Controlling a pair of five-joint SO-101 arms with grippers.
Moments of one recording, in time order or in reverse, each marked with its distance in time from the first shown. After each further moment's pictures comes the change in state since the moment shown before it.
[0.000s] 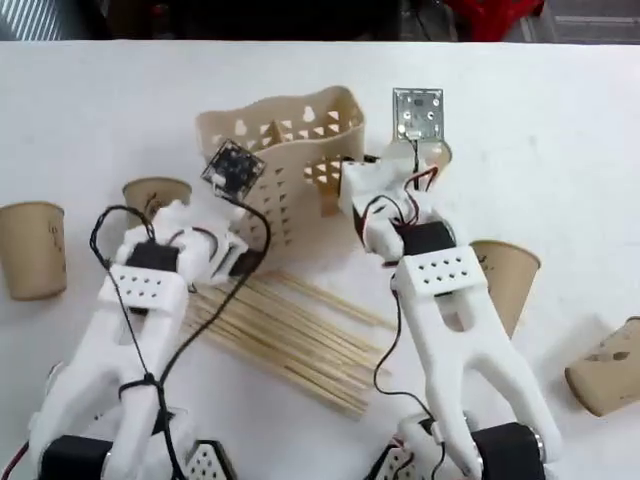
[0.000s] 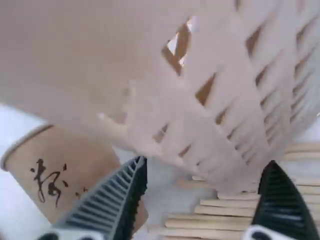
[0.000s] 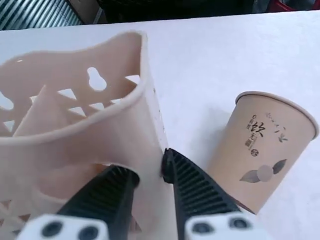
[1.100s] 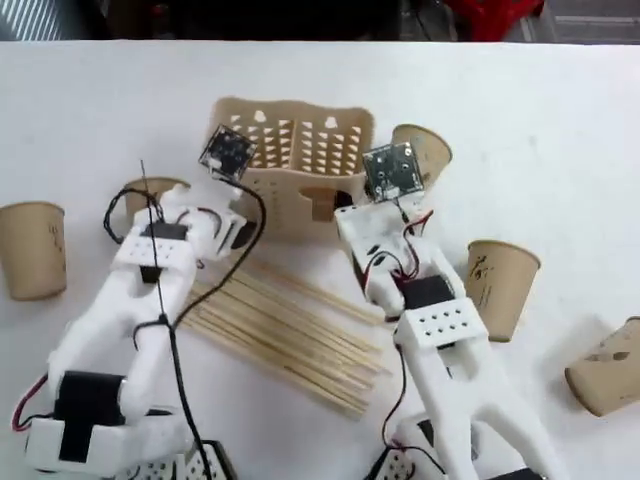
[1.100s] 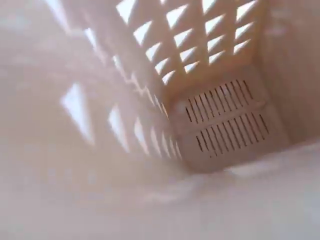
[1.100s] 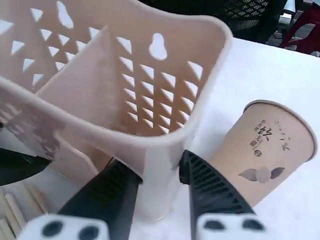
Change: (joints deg) left arm -2.2 18.8 -6.8 -14.0 2.8; right arm -2.5 -13.3 21.5 -13.5 15.4
